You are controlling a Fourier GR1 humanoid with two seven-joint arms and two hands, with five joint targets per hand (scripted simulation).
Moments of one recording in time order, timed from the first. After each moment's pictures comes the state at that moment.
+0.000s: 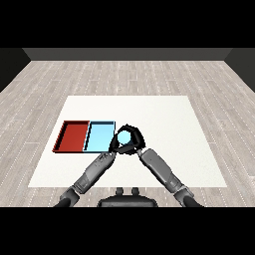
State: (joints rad) left arm -0.48 0.03 -0.53 -1.08 0.26 0.43 -0.20; right arm -0.52 -0.02 0.51 -1.31 -0.22 -0.34 -0.23
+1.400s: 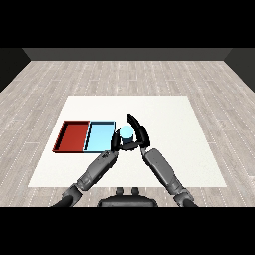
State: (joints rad) left arm -0.53 0.00 -0.54 -1.01 0.39 0.58 -0.49; right arm -0.47 -0.01 0.41 -1.39 -0.18 -0.32 -0.16
